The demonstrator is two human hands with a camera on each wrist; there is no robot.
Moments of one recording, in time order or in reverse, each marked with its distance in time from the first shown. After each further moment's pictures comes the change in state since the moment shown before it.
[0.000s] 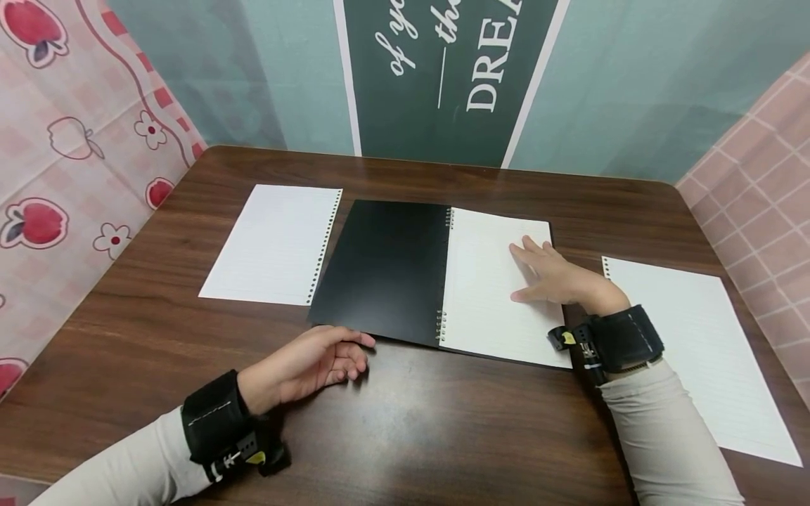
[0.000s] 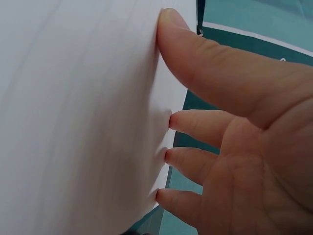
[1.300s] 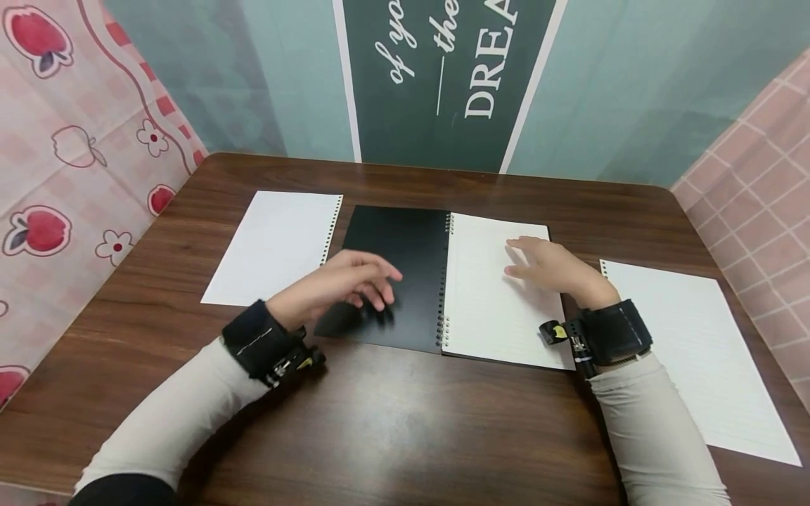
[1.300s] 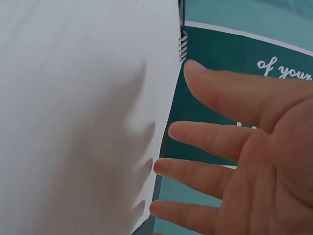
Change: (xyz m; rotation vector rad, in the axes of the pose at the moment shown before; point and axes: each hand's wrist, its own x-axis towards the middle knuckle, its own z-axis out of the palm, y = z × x) left_hand 0.046 0.085 0.007 0.619 0.110 0.190; right_hand 0.007 -0.007 -0.011 -0.013 0.162 -0.063
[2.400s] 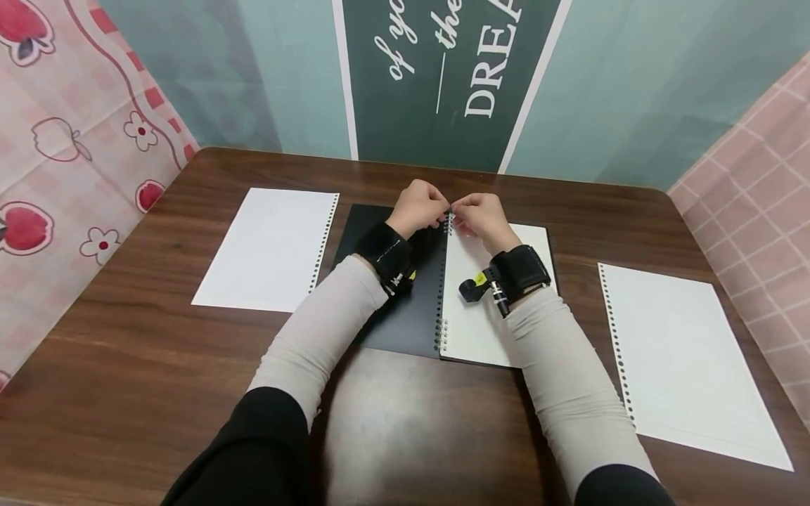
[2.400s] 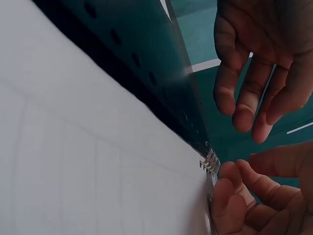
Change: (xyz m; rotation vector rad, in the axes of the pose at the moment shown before) left_hand 0.157 0.053 0.014 0.250 0.407 0.111; right_hand 0.111 -0.060 0.012 0.732 0.311 0.342
